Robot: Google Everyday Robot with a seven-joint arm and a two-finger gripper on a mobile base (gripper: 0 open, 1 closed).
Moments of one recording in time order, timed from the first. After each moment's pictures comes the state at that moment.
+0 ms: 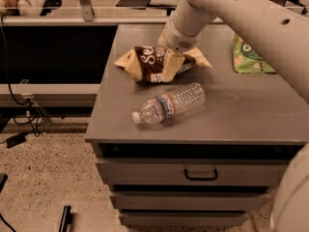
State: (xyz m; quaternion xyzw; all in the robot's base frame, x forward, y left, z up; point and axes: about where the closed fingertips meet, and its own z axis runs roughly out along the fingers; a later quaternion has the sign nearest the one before) arm 0.686 -0.044 0.882 -0.73 0.64 -0.04 0.25
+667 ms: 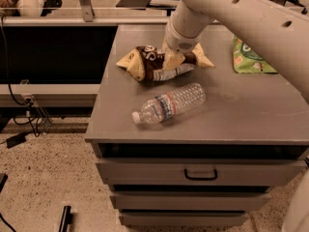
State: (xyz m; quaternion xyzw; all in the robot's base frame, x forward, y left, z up) arm 0.684 -0.052 0.885 -0.72 0.64 -0.08 0.24
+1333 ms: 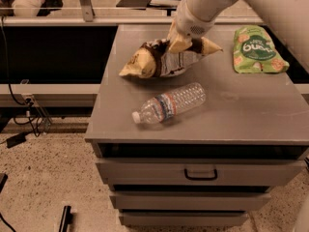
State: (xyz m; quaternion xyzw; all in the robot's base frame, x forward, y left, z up) arm 0.673 -0.056 0.931 -0.71 0.64 -0.03 0.29
